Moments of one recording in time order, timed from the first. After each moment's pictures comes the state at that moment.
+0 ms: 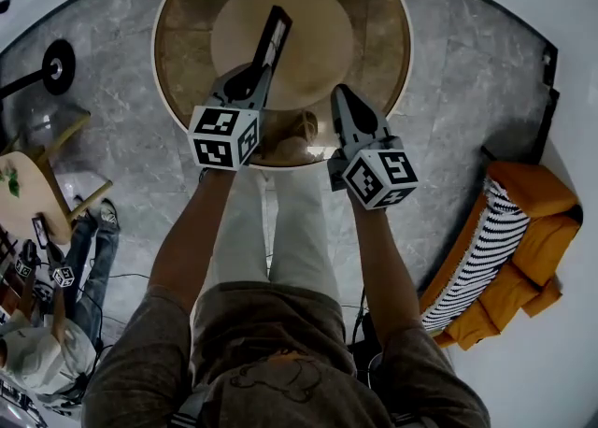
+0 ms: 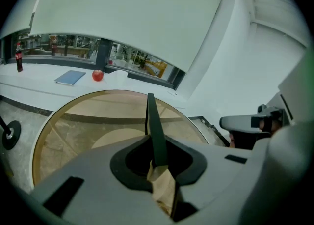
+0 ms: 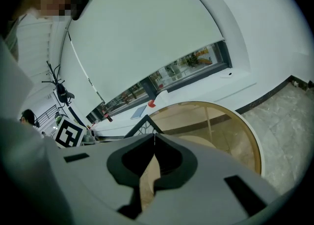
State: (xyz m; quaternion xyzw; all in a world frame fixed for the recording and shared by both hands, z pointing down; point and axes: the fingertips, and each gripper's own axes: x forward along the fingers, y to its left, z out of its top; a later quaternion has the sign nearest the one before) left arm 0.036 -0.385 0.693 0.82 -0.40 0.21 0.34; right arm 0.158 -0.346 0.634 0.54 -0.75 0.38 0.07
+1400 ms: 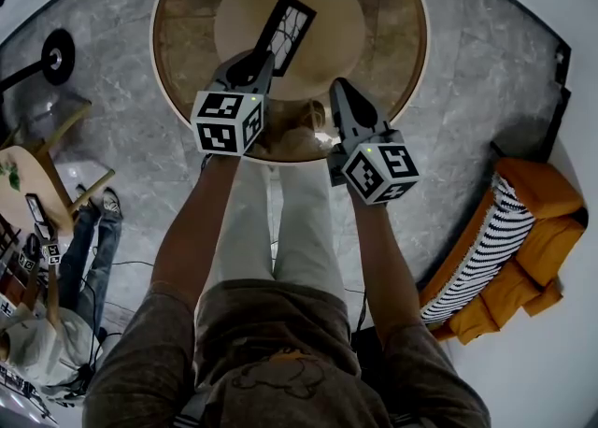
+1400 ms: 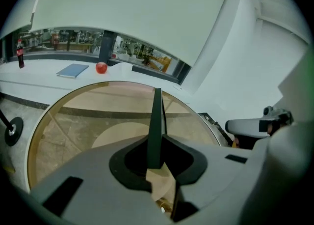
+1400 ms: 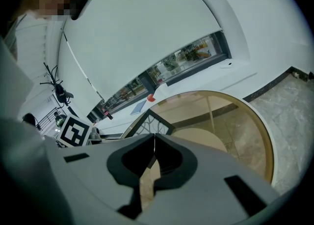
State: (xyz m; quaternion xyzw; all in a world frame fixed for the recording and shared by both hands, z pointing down) left arm 0.033 -0.390 0.725 0.81 -0.41 0.24 0.36; right arm 0.147 -0.343 0.664 0.52 -0.75 0.40 0.07
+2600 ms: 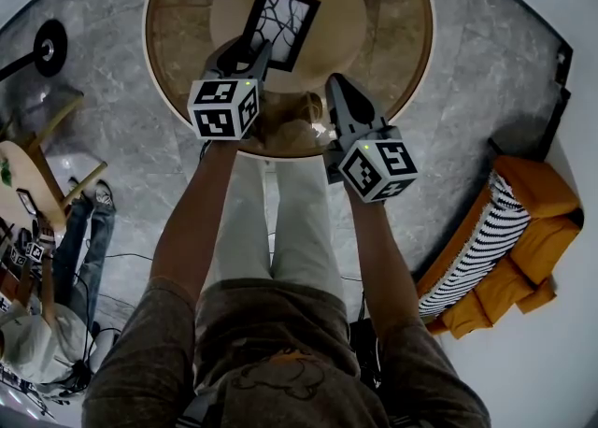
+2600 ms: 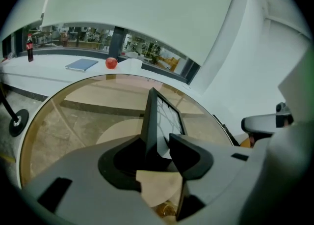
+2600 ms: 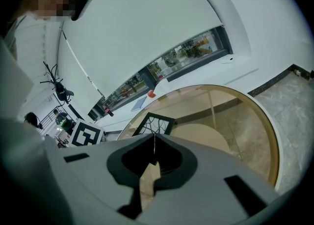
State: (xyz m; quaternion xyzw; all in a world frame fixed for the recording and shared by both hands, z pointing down) left arm 0.016 -0.393 0.759 0.78 -0.45 0.23 0.37; right arm 0.139 -0.337 0.674 0.51 -0.75 0.41 0.08
